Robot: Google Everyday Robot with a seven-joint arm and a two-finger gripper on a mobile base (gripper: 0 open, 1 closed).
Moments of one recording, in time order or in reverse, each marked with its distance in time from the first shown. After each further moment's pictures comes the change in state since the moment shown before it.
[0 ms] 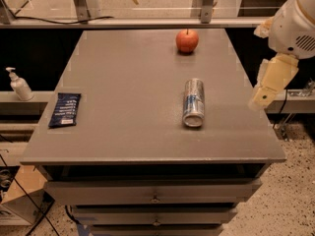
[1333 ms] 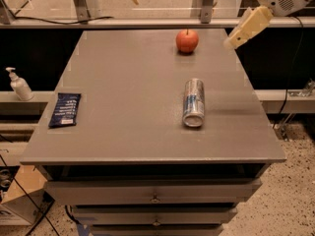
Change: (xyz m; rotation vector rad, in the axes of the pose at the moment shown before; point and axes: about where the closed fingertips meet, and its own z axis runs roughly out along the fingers) arm -0.056 -0.148 0.012 0.144 -0.441 0.040
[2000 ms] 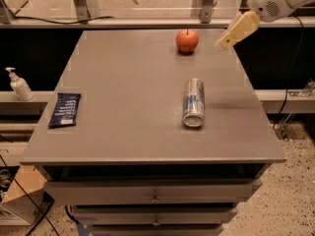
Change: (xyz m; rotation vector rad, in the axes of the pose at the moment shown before) arm 0.001 -0.005 0.021 0.027 -0.012 0.049
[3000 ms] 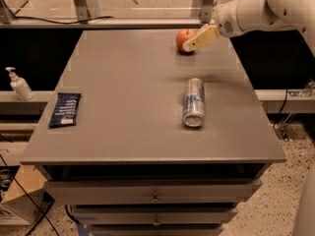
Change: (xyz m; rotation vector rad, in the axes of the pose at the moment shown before) arm 0.006 -0.041 0.119 0.066 -0.151 0.184
